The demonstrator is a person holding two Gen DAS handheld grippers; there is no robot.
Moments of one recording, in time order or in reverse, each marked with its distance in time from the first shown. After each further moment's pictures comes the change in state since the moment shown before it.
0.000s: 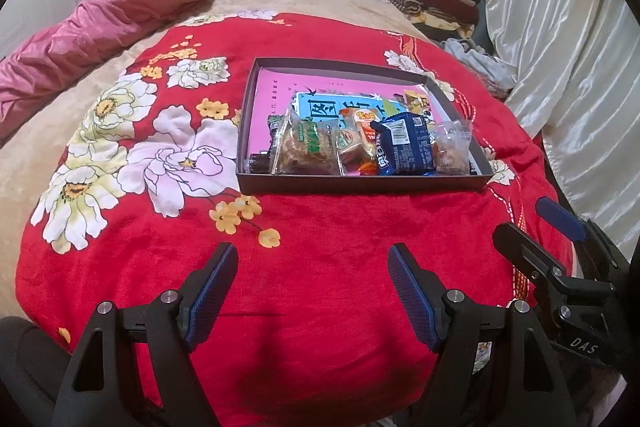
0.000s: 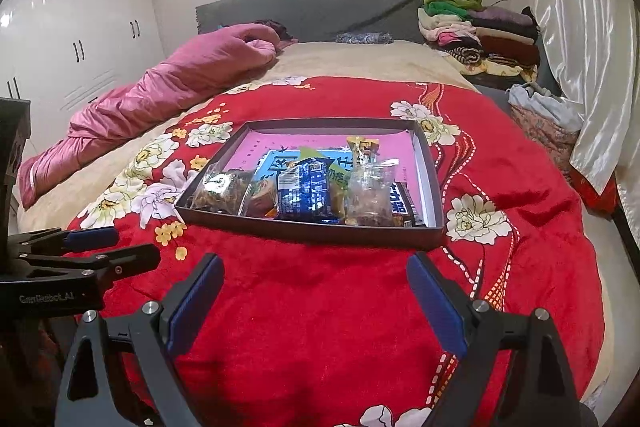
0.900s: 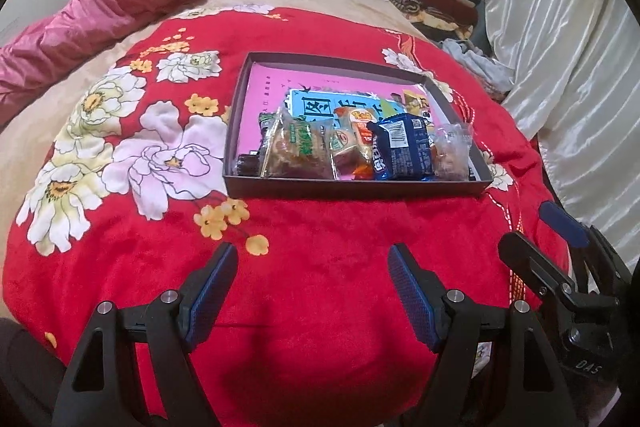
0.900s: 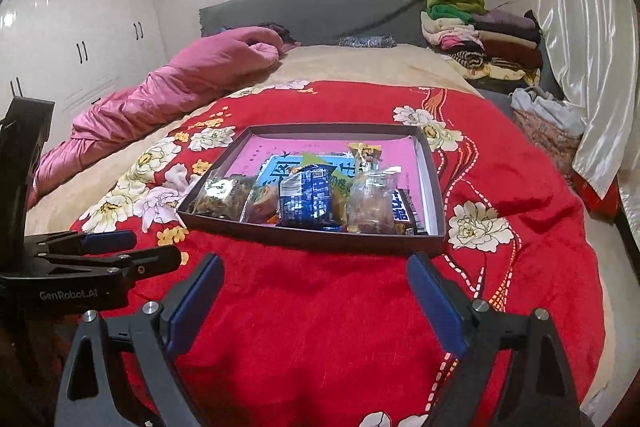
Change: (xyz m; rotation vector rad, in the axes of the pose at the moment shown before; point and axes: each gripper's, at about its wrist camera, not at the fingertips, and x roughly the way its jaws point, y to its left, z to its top) left arm 0.012 -0.002 0.005 -0.023 0.012 -0.028; right arm -0.002 0.003 0.003 -0.021 -0.023 0.004
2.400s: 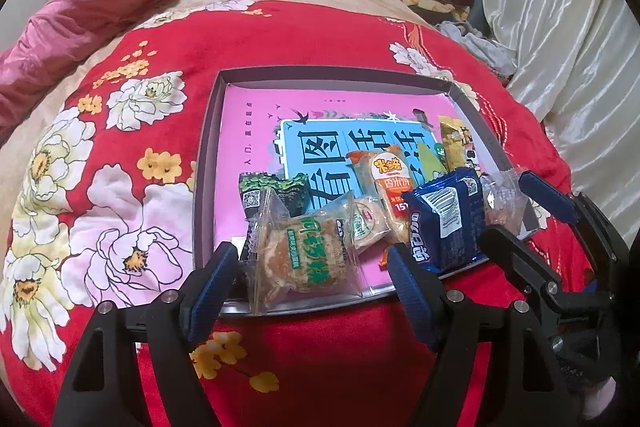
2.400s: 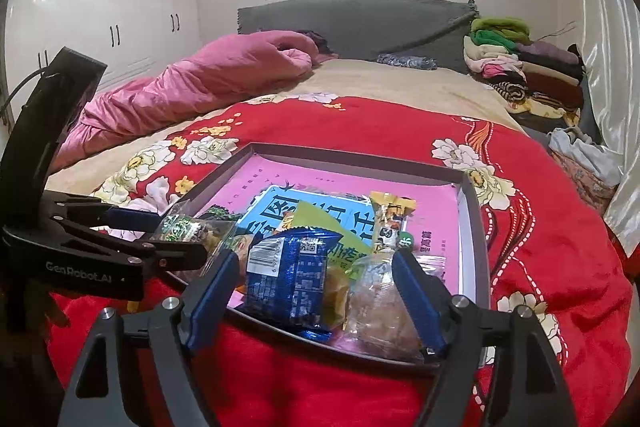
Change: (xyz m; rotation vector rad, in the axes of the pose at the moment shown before) left arm 0.084 0.004 0.078 0.076 0.049 -0.002; right arm 0.096 -0.018 0.042 -0.121 -0.067 0.092
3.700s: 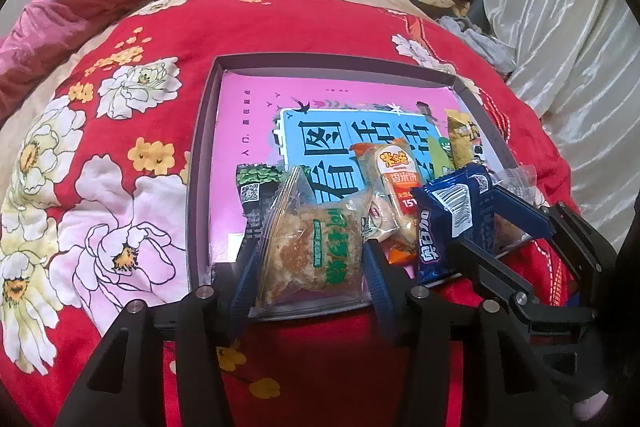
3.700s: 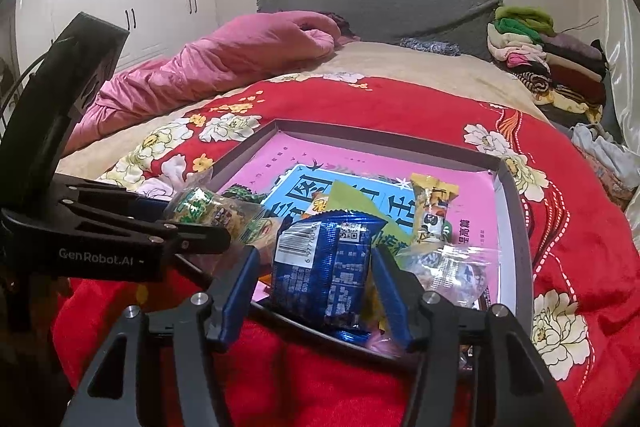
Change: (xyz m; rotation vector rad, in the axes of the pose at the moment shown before) left arm 0.013 0.006 0.001 -0.017 0.035 -0.026; right arm 0.026 0.017 -0.006 -0.036 0.077 0.083
